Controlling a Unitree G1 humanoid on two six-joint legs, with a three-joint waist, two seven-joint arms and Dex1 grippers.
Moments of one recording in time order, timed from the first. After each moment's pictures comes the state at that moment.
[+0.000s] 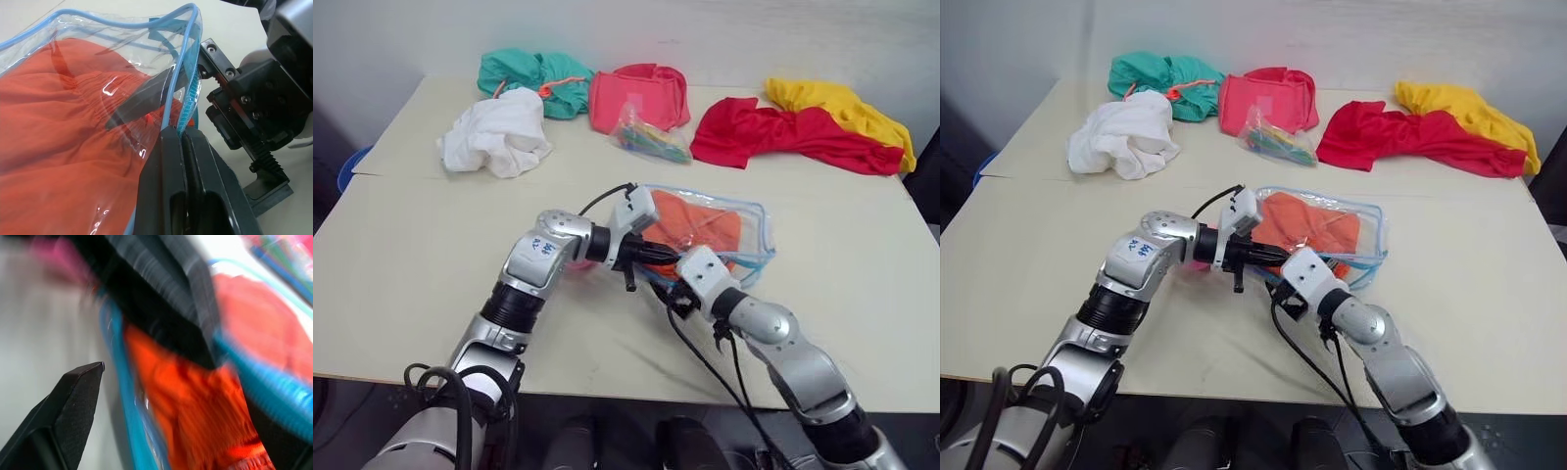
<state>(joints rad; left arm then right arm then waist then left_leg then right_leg) -0.85 0.30 -0.25 0.14 -0.21 0.70 -1.04 -0.23 -0.36 0.23 -0.49 0.09 0.63 0.31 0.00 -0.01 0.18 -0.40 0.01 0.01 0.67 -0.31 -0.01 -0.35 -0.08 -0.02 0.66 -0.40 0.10</state>
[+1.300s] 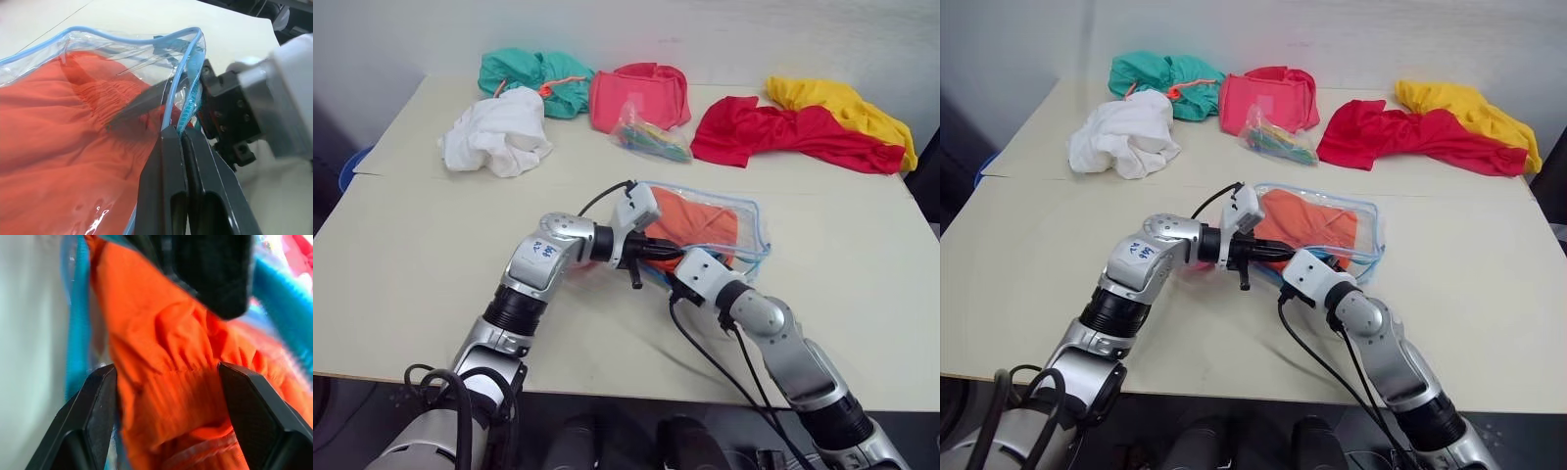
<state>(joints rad) -0.84 0.27 -0.24 0.14 -0.24 0.69 -0.96 -0.32 -0.46 0.32 -0.28 -0.24 0.46 0.38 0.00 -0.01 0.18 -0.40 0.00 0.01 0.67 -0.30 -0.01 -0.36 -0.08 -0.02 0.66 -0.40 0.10</state>
